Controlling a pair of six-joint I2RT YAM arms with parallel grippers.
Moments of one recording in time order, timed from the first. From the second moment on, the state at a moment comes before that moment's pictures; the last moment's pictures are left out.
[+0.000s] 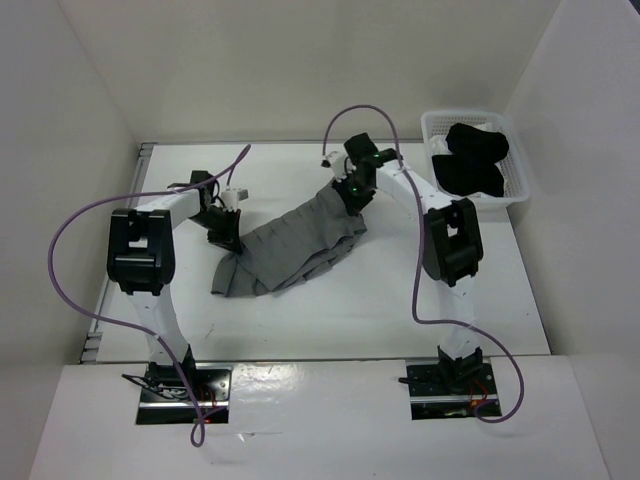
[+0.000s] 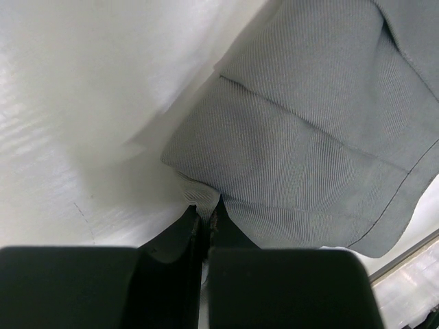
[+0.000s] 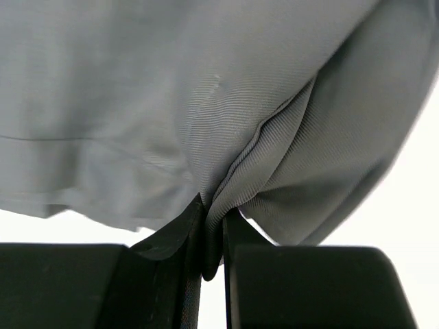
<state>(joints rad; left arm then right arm) -0.01 1.98 1.33 -0.73 0.47 0.20 0.38 2.15 1.83 -0.81 -0.20 -0.34</state>
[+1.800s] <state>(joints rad) -0.01 2.01 1.37 -0.74 0.47 0.17 0.93 2.22 2.41 -1.23 -0.50 -0.46</state>
